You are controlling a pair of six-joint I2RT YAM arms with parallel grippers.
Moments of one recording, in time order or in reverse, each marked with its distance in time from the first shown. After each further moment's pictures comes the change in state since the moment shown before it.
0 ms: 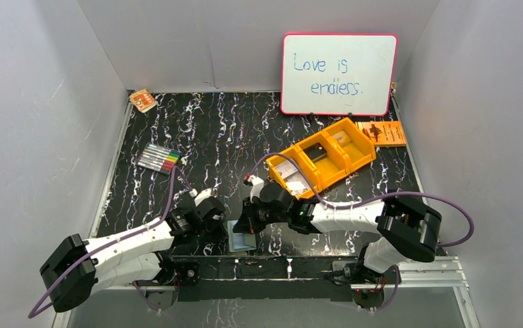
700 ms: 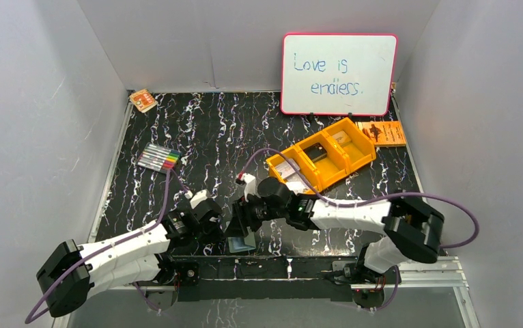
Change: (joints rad) left arm 0.000 -0.064 -0.023 -0.046 -0.035 -0.043; right arm 0.001 0.025 0.077 -0.003 -0.122 -0.079
